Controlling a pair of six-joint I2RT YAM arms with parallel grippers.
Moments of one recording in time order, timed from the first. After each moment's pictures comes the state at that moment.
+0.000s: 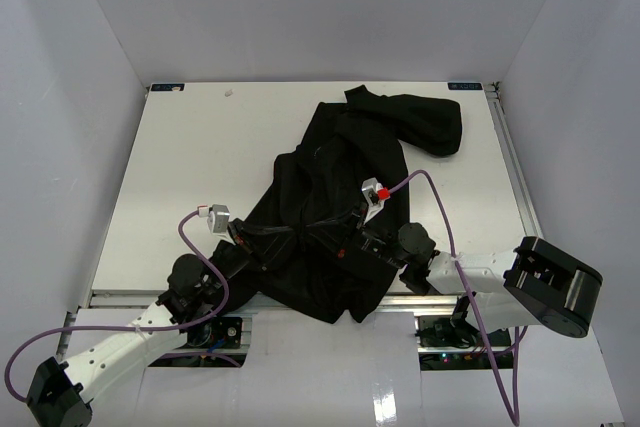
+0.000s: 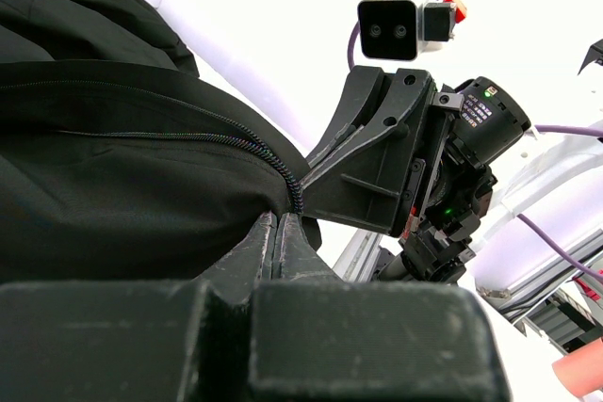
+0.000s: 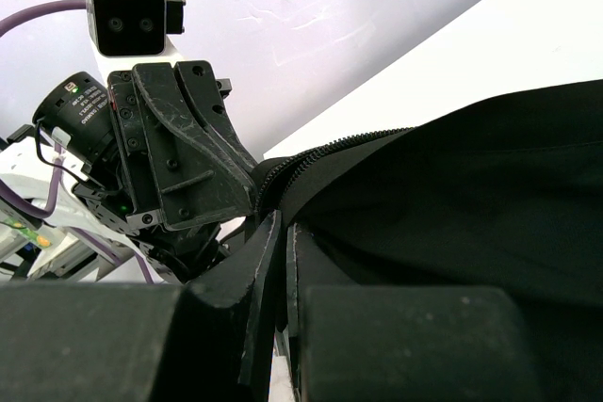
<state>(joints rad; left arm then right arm) -0.78 0.38 0.05 0.63 0.14 -0.64 1.05 1.30 0.33 1.23 -0.15 0.59</state>
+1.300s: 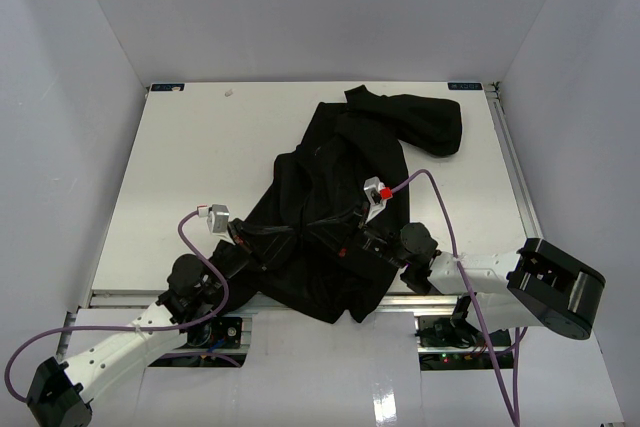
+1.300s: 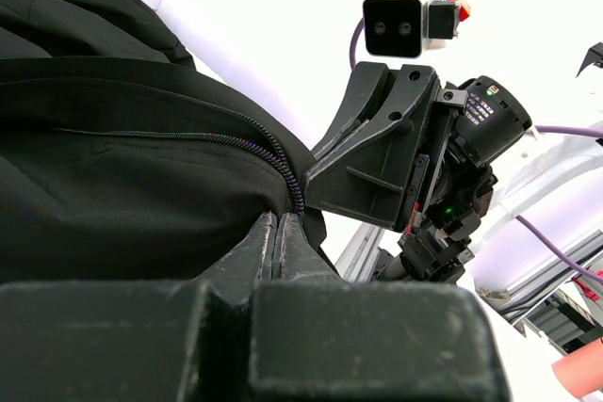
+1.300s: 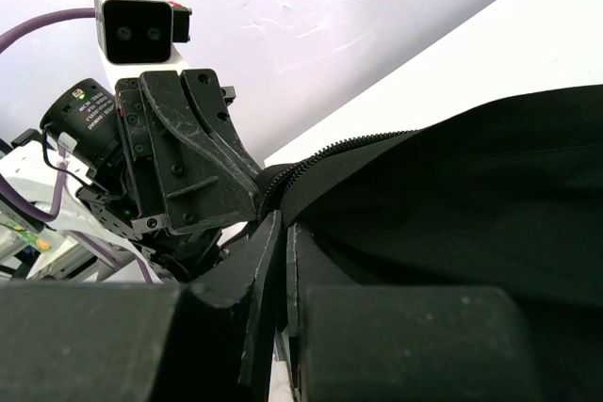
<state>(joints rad) -0.78 0.38 0.05 0.64 0.14 -0.64 1.05 1.29 0.33 1.23 -0.15 0.59</state>
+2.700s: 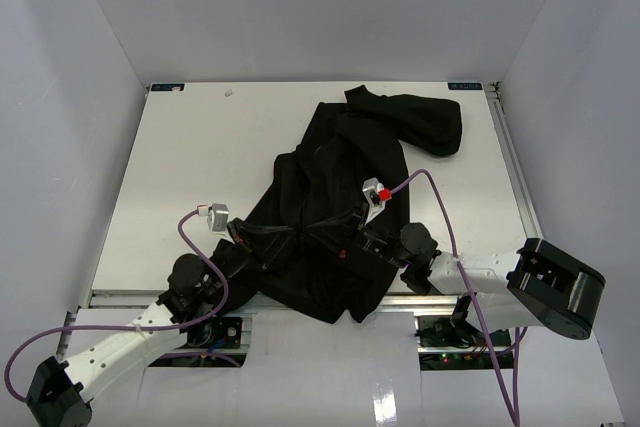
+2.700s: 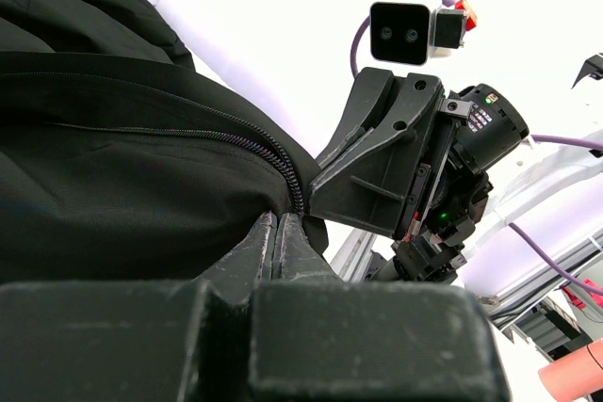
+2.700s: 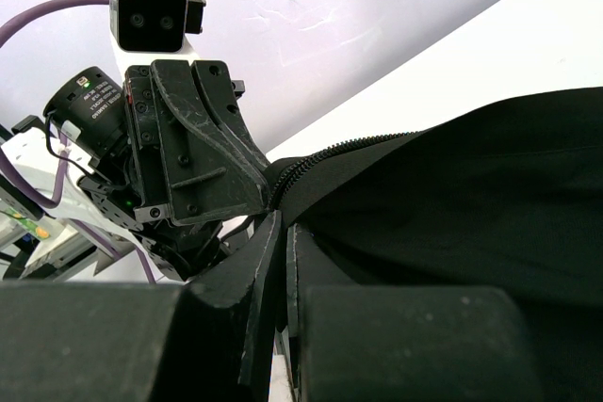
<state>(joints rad) -0.78 0.39 0.05 0.64 0.13 -0.68 1.05 1.29 0.33 1.23 -0.17 0.57</state>
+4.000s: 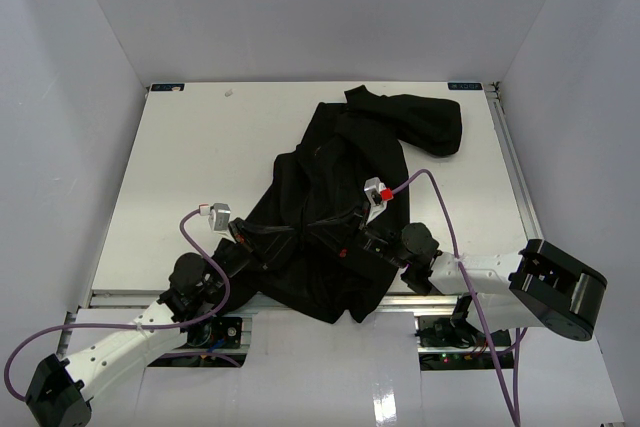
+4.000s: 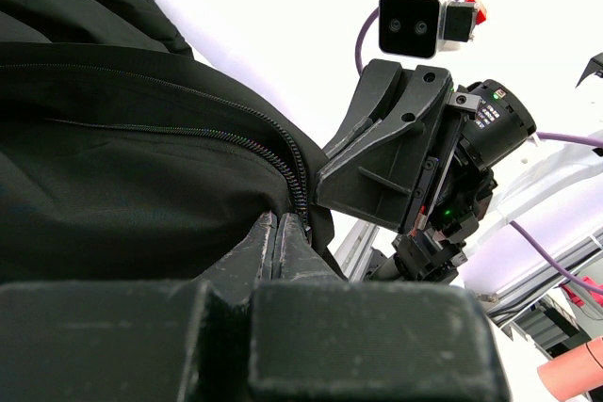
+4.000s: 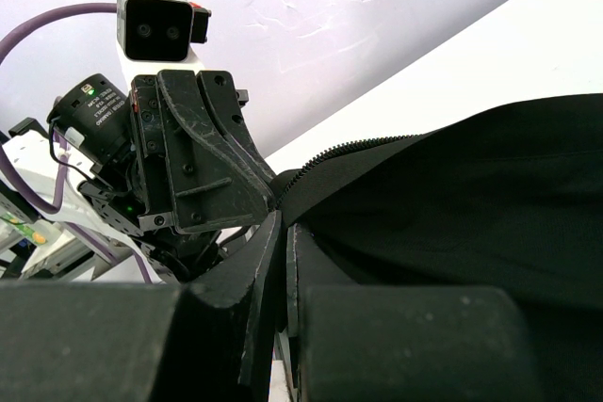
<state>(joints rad) -0.78 0.41 0.05 0.65 0.14 -0.68 1.05 1.28 0.33 1.22 -0.16 0.57</state>
